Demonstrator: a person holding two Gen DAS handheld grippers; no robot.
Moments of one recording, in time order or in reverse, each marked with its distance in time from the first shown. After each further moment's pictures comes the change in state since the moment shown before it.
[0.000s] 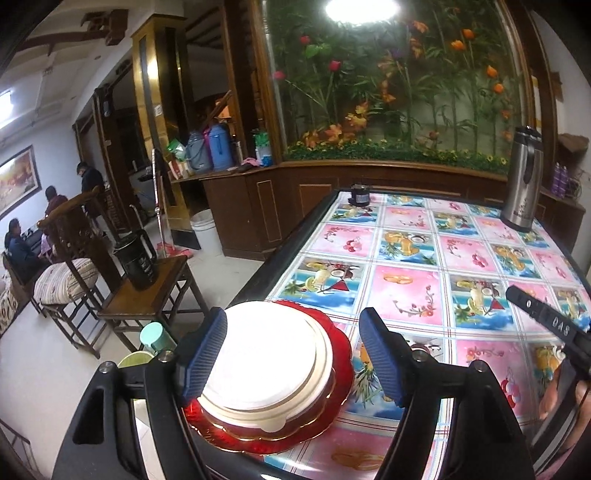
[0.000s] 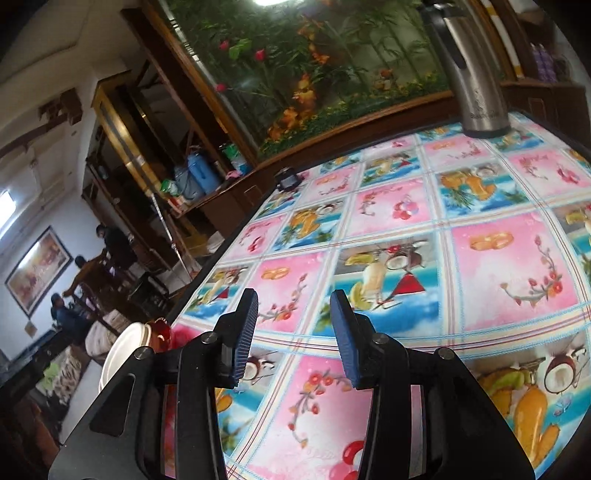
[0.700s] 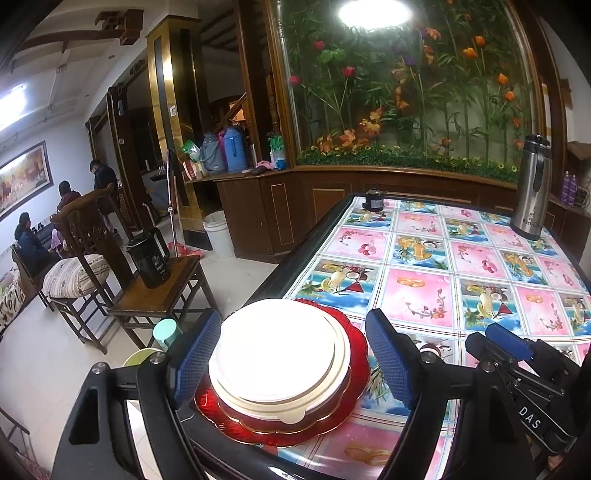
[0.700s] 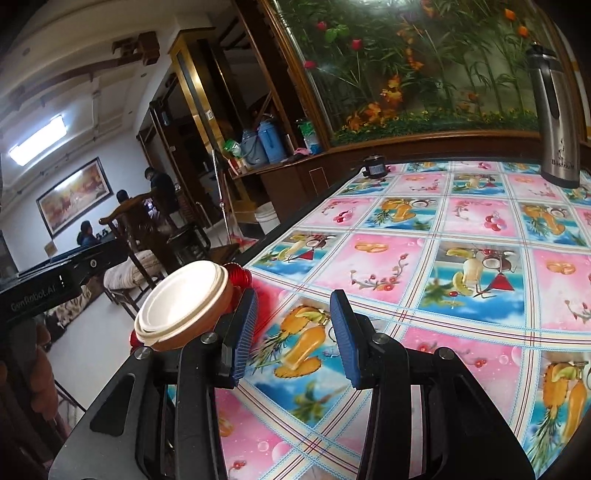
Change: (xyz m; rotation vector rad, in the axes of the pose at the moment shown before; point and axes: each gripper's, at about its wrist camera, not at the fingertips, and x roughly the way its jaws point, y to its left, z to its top) left arm -0.007 0.005 -0.006 -0.018 -0.013 0.036; right arm -0.003 0.086 -0.047 -0.260 0.049 0.149
